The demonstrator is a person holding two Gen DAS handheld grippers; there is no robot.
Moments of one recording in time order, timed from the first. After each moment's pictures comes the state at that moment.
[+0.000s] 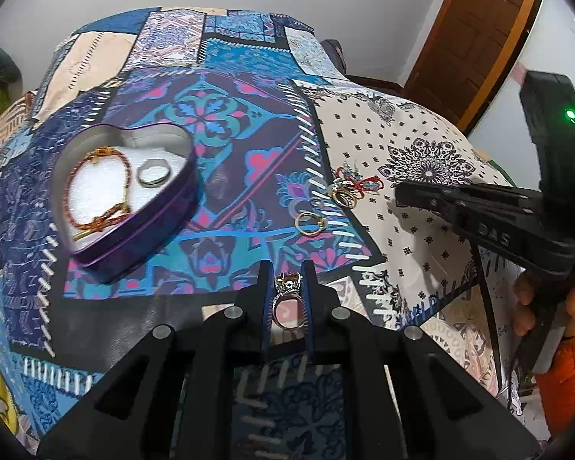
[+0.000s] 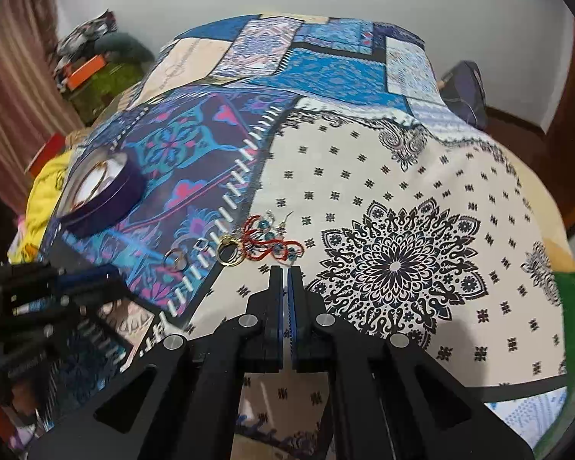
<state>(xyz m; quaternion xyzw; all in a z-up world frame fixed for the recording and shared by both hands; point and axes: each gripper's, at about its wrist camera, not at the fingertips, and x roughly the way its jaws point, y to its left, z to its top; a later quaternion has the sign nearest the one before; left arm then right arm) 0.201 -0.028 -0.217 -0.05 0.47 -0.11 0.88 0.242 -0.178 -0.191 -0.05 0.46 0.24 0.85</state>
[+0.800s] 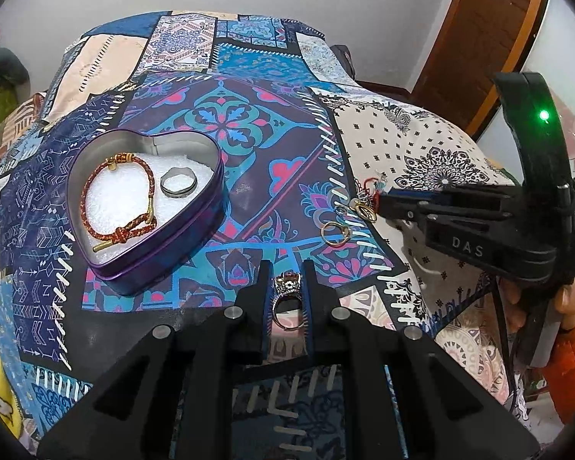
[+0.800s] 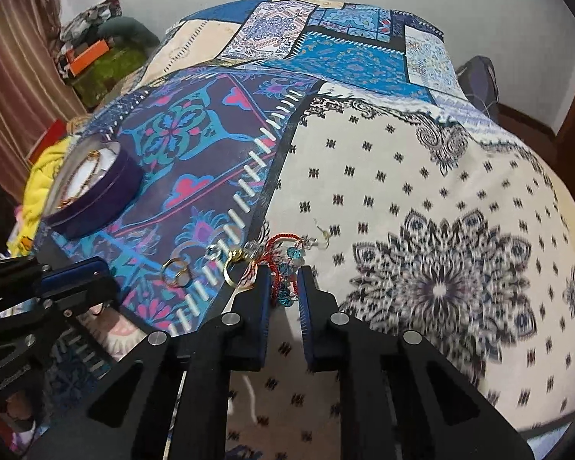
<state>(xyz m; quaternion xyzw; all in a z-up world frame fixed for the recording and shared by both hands) 0.207 -0.017 -0.218 -0.05 0.46 -0.10 0.88 0.256 -0.156 -0.207 -0.05 0.48 0.25 0.84</state>
